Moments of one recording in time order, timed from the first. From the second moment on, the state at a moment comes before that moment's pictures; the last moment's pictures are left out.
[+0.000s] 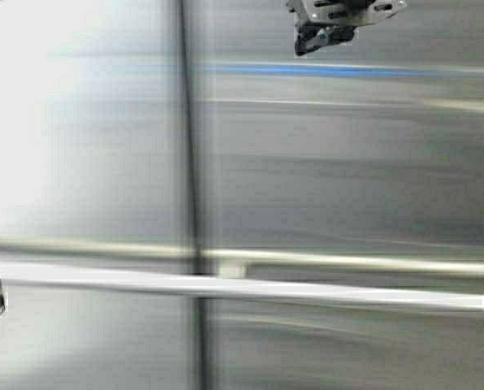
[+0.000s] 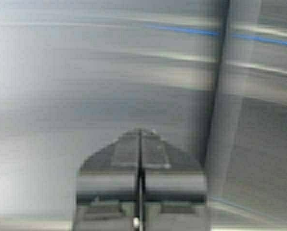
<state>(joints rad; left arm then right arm) -0.12 -0.86 1.29 0.06 -0.47 -0.14 0.50 -0.23 0.77 -0.70 -0.06 0.56</state>
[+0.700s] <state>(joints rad) -0.12 -0.85 1.28 0.06 -0.49 -0.15 0.46 -0.16 0.77 -0.70 -0.06 0.56</state>
